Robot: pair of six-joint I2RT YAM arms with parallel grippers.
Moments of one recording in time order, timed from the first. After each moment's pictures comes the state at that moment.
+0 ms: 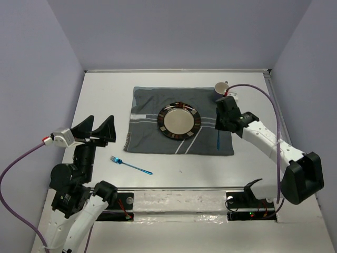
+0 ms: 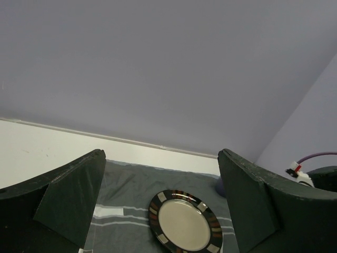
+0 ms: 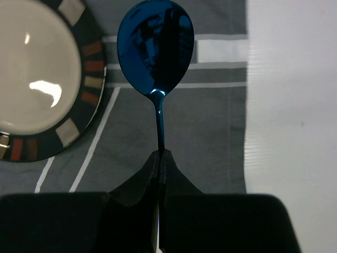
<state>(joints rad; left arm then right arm) -0.46 0.20 0.68 -0.09 -0.31 -0.30 0.44 1.31 1.01 -0.59 0.36 0.48</state>
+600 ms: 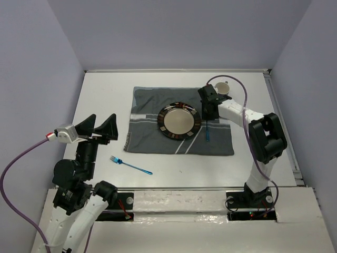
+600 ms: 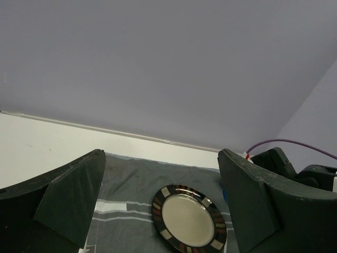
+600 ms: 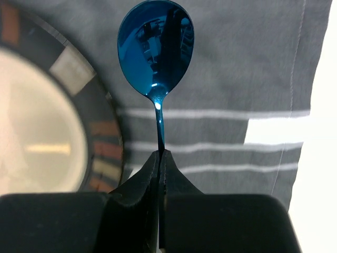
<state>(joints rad) -0.46 0.23 0.68 -0.09 -0.31 -0.30 0.45 1.85 1.35 -0.56 0.30 0.42</state>
